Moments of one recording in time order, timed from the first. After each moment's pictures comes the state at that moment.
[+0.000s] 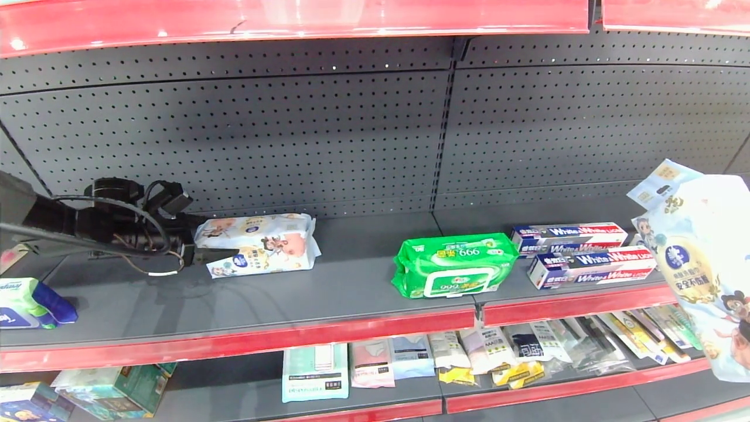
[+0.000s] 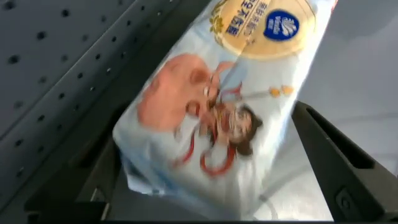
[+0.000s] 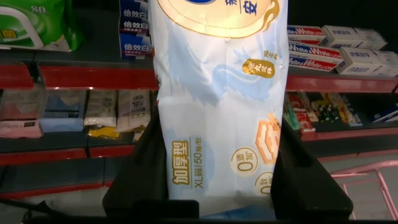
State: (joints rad) left arm 0.26 2.26 -1.40 -0.08 -0.99 0.84; right arm -0.21 0.77 -0.29 -0.21 0.02 -0.31
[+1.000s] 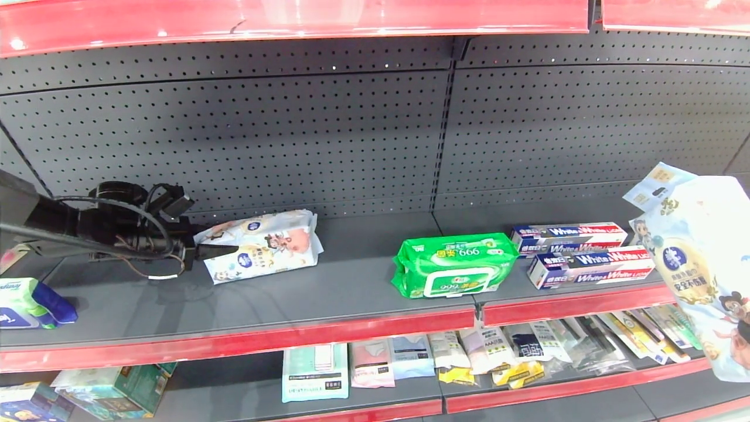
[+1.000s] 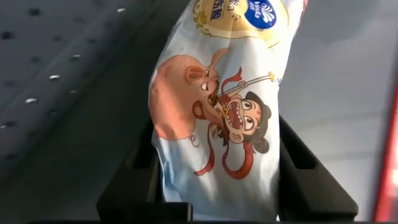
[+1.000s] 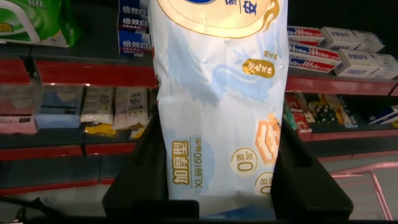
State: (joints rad) left arm 0.26 2.25 -1.37 -0.04 -1.04 0.85; right arm -0.21 0.78 -0.29 -0.21 0.02 -0.34
